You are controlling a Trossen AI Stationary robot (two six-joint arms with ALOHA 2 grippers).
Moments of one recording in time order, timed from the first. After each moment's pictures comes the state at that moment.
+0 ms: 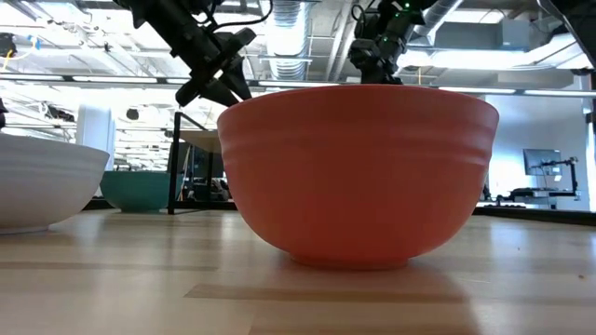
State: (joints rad) left arm 0.35 1.25 0.93 -0.26 -0.19 -0.55; right arm -0.78 1.89 2.06 -1.26 -0.24 -0.03
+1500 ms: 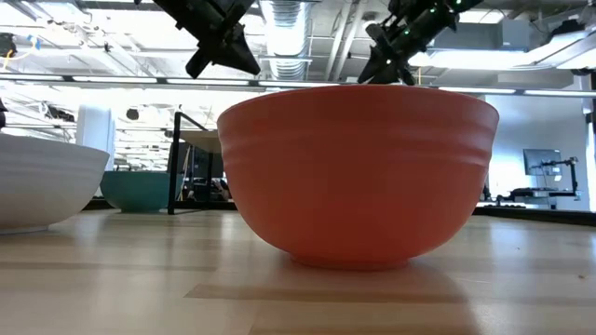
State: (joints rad) left arm 0.30 1.20 1.02 -0.23 -0.27 -0.45; right arm -0.77 1.48 1.43 -0.52 -0.24 0.13
